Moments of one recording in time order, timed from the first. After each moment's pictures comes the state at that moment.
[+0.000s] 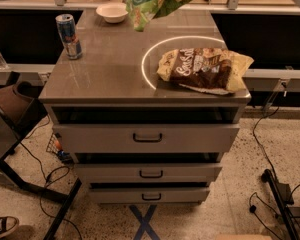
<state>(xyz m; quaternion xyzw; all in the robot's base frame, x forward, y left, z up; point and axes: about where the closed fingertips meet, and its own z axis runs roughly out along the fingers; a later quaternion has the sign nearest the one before) 0.719 -0.101 1.068 -0.43 0.77 -0.15 0.45</state>
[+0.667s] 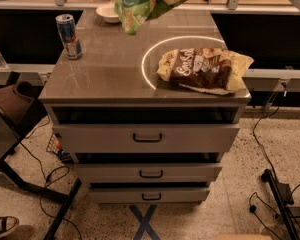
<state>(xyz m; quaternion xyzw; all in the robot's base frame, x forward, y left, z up) 0.713 -0.074 1.064 -0.45 0.75 -0.11 0.47</state>
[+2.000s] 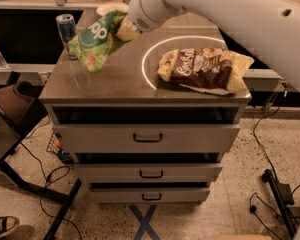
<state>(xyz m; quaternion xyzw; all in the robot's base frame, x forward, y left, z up) 0.714 0.046 0.974 -0.56 0.68 -0.01 0.47</state>
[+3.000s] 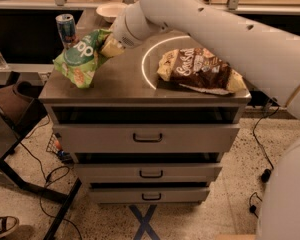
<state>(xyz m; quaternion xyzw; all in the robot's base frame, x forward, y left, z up) 0.717 0.104 0.922 -0.60 0.65 0.06 0.46</state>
